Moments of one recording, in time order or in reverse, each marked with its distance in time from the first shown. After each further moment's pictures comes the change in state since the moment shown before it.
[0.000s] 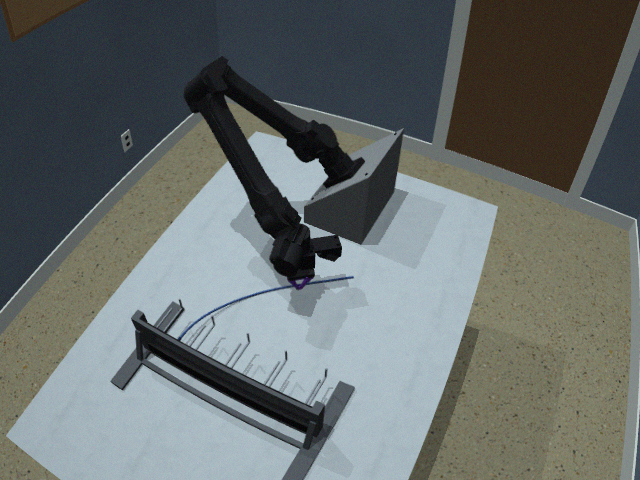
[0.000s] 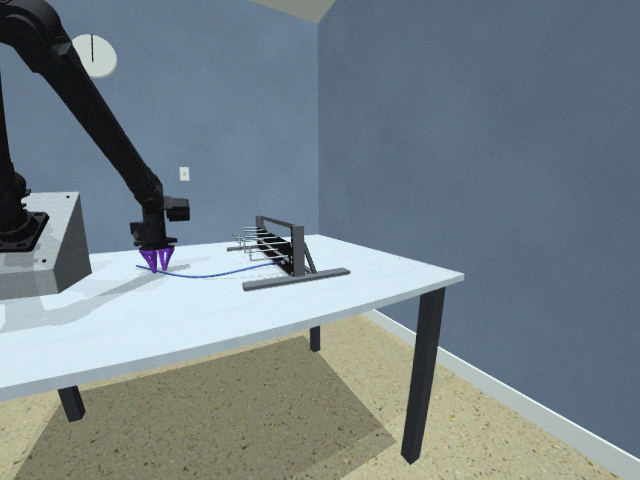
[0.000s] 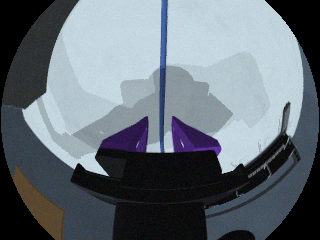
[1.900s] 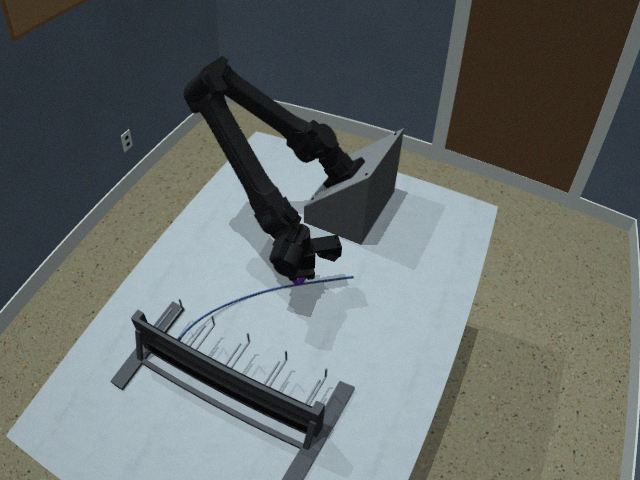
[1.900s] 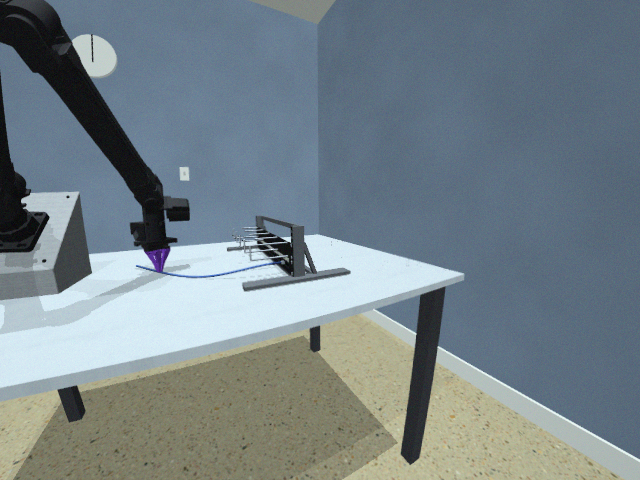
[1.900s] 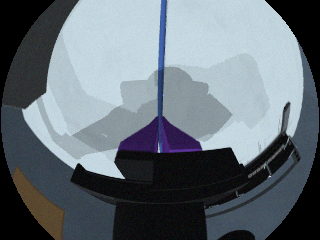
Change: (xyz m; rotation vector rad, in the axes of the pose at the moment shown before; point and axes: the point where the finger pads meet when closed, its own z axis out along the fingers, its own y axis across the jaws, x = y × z) arm 0.000 0.000 0.000 0.000 0.000 0.000
